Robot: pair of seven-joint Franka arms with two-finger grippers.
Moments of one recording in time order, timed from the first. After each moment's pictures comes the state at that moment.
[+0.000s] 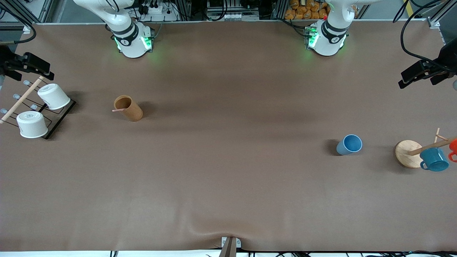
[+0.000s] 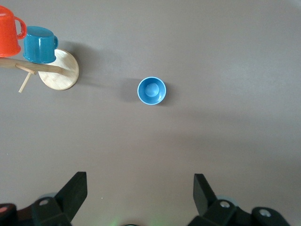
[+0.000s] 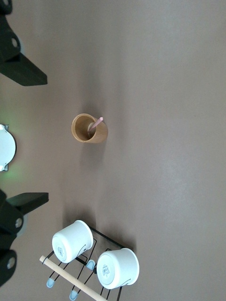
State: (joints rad) left arm 0.01 -0.06 -0.02 -1.58 -0.02 1.51 -0.14; right arm -0.02 -0.05 -0.02 -1.53 0.01 1.38 -0.04
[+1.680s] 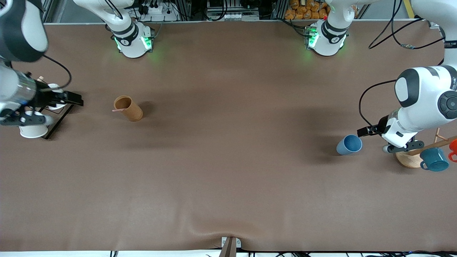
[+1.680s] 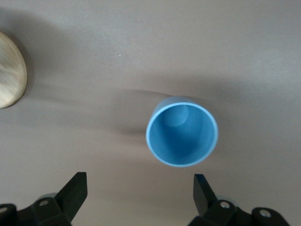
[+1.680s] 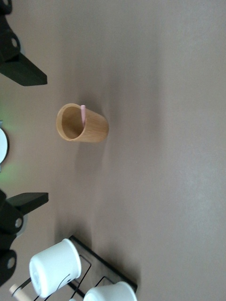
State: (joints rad) left arm 0.07 0.25 -0.01 -1.99 0.00 2.14 -0.10; right arm 0.00 0.08 -0.02 -1.74 0.01 1.58 -0.05
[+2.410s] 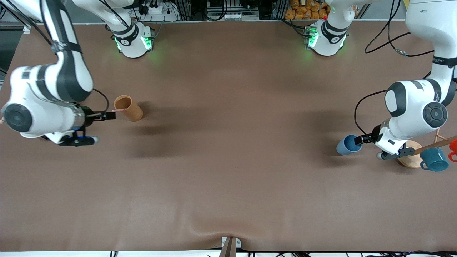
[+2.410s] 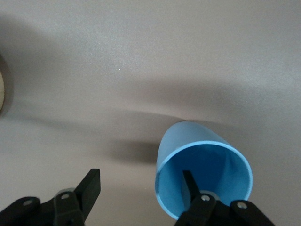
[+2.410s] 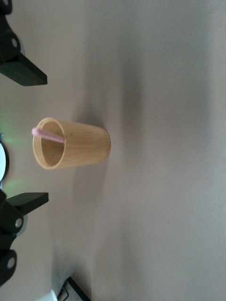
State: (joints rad) left arm 0.08 0.36 -0.02 -2.00 0.00 2.31 -0.10; right arm 0.09 0.28 -0.02 -1.77 0.04 1.63 0.05
